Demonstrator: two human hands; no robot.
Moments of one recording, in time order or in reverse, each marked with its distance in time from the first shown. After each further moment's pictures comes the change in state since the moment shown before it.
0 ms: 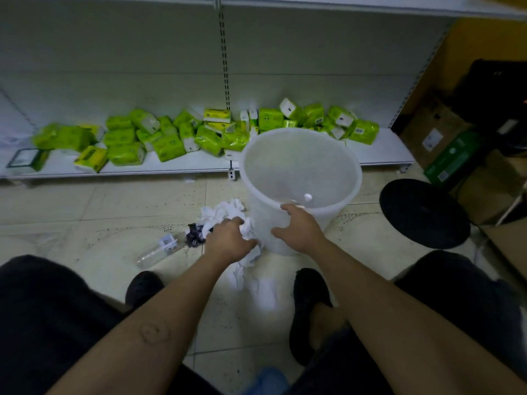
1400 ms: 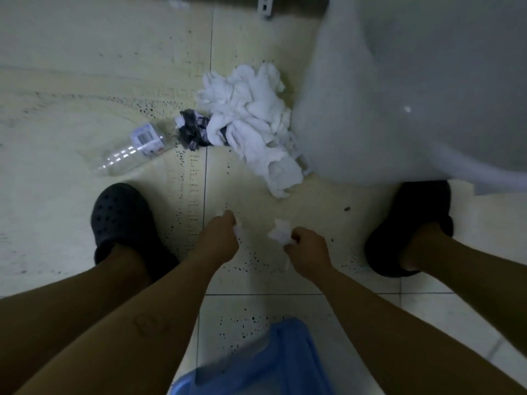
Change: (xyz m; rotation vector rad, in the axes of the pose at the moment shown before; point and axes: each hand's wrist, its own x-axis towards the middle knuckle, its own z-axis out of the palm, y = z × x) left_hand 0.095 -0.204 0.201 -0.058 -0.380 -0.282; right_hand 0.061 0.144 0.248 -0.023 -0.364 0.394
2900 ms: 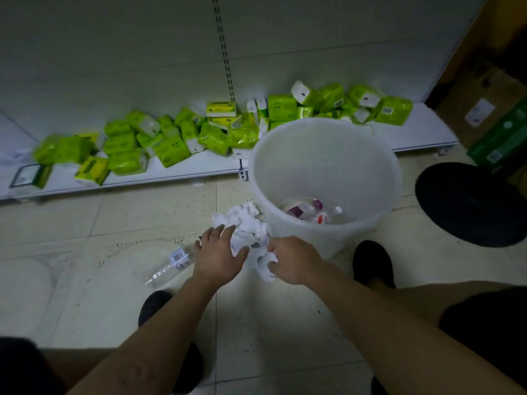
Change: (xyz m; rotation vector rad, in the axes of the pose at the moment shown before) left_hand -0.118 0.127 -0.152 0.277 0.562 0.277; right_hand -0.136 -0.119 -0.177 -0.313 0.129 -0.464
